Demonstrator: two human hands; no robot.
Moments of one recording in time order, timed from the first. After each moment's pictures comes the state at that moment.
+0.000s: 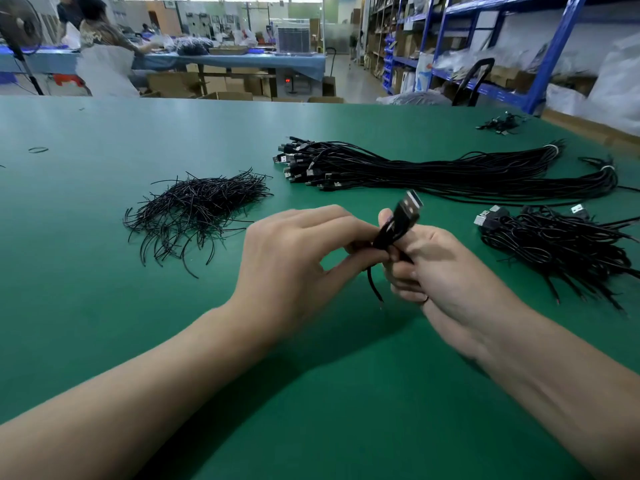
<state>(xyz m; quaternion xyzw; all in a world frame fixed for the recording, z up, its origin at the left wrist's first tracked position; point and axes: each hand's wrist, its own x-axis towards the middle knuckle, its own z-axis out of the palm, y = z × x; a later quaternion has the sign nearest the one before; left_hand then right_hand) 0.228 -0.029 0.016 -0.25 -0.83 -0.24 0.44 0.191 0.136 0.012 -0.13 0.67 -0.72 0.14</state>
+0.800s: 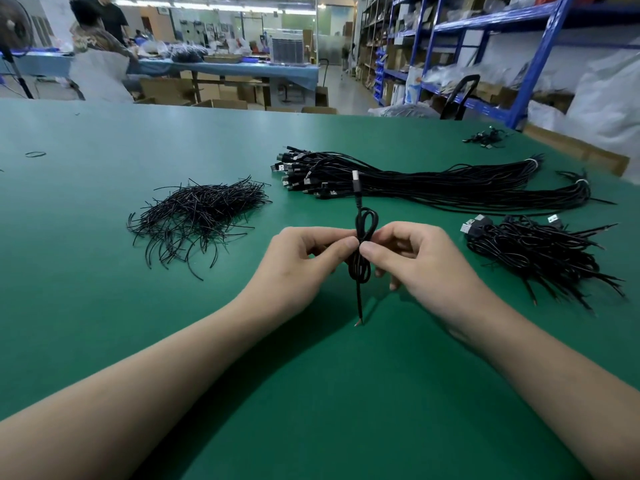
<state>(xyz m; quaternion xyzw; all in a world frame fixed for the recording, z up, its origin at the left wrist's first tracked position) 0.211 -0.037 0.000 -0.10 -0.81 -0.56 0.15 0.183 0.144 0.012 -0.22 0.80 -0.56 -0.01</state>
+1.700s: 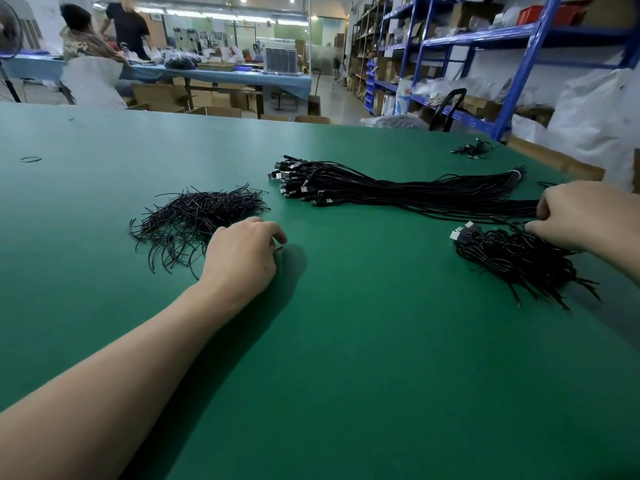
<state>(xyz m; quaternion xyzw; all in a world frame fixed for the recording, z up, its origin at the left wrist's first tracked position) 0.184 -0.099 -0.006 0.04 -0.97 -0.12 0.22 0.081 0.314 0.081 0.06 0.98 0.16 -0.09</state>
